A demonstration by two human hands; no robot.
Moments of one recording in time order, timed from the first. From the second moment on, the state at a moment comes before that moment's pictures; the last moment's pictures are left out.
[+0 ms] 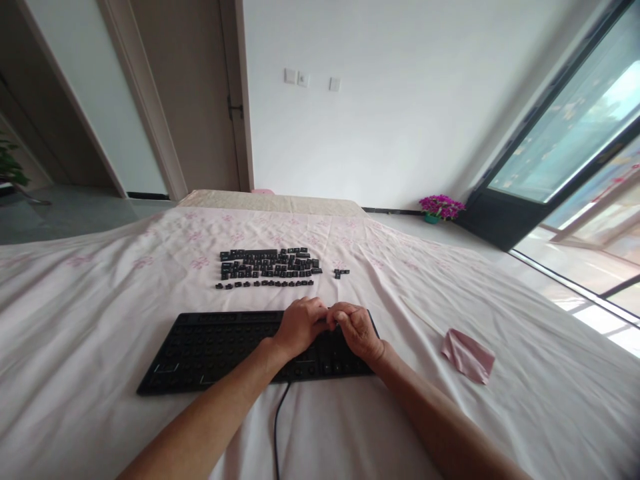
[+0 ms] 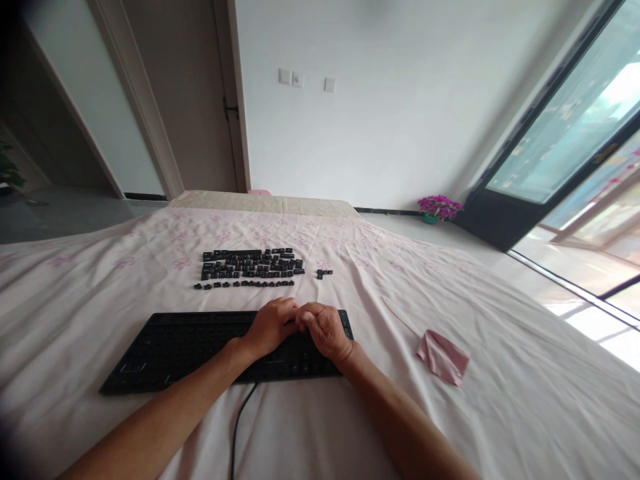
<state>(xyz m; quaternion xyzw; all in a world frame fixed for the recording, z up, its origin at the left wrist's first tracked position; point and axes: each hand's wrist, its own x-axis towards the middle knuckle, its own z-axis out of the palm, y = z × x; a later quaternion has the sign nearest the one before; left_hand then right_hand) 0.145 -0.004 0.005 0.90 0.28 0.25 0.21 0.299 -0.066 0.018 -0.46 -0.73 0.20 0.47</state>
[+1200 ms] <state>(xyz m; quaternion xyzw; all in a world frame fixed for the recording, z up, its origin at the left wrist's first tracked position) 0.143 0.001 0.000 0.72 0.30 0.39 0.49 0.337 -0.041 0.038 -0.71 -0.66 0.08 0.24</state>
